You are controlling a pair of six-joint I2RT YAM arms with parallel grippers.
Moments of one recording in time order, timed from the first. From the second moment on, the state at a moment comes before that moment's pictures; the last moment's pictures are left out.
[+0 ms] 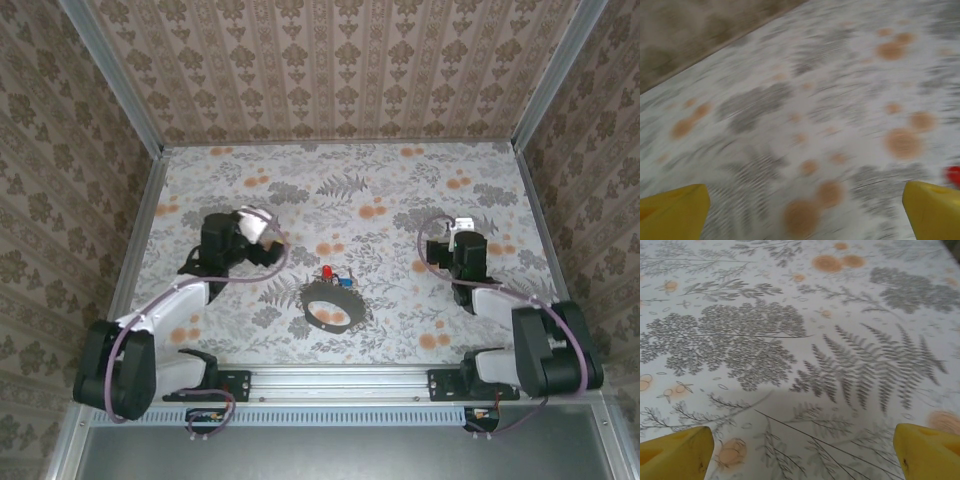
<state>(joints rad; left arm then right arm) -0.31 1.18 0.53 0.17 0.21 0.31 0.05 1.32 0.36 0.41 0.21 -0.01</state>
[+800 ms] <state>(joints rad) 0.07 1.47 0.39 0.69 0.33 0.15 0.03 1.52 0.39 0.75 0.09 0.01</state>
